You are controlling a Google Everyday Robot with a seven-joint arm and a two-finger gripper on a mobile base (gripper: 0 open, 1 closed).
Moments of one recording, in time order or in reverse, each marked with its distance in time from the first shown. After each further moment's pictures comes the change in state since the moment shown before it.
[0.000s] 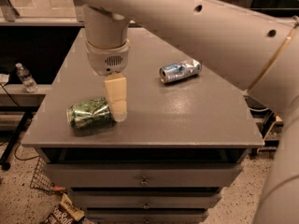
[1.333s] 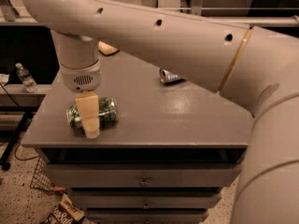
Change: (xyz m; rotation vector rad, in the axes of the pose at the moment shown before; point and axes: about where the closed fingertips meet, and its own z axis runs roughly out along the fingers) arm -0.058 -0.004 0.039 -0.017 0.024 0.104
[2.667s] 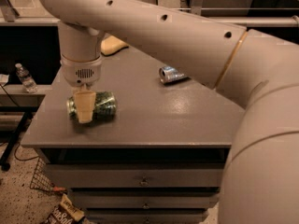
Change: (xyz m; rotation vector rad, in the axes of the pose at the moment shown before) arm -0.016 -0.009 -0.004 -0.042 -0.138 -0.066
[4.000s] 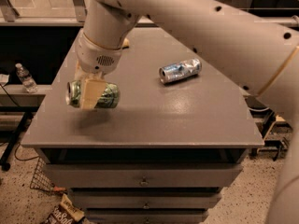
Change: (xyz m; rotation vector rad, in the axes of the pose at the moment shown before) arm 0.003 0.005 -0.044 0.083 -0.240 -0.052
